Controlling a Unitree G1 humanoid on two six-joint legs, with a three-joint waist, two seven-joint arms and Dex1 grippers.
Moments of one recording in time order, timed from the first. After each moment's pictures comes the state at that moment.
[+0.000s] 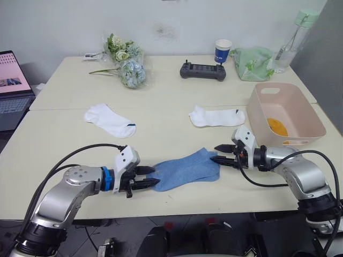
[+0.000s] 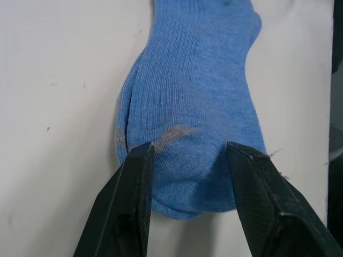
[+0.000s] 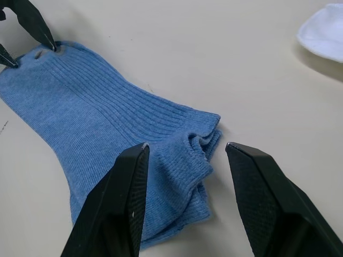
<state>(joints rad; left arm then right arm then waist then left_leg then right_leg) -0.11 0.77 -0.07 -0.29 -0.41 0.58 -1.03 -0.36 -0.64 0.14 -0.17 0.35 0.65 0.92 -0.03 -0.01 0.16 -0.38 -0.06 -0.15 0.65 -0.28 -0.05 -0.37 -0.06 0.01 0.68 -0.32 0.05</state>
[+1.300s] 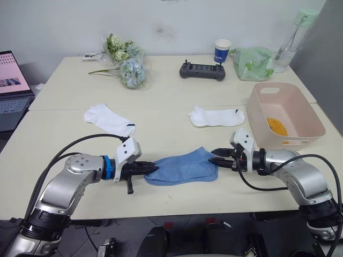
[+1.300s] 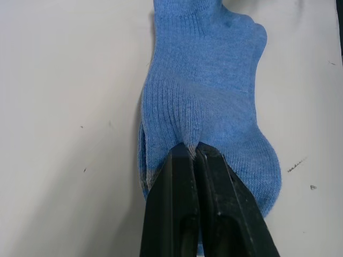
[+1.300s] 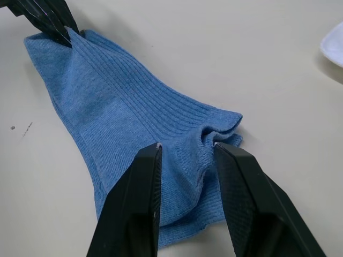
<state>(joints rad) -0.21 0.79 -0.08 -0.20 -0.38 0.52 -1.11 -0.32 -0.64 0.14 -0.26 0.38 0.68 0.91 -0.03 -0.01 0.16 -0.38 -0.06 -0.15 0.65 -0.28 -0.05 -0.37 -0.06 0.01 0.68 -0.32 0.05</state>
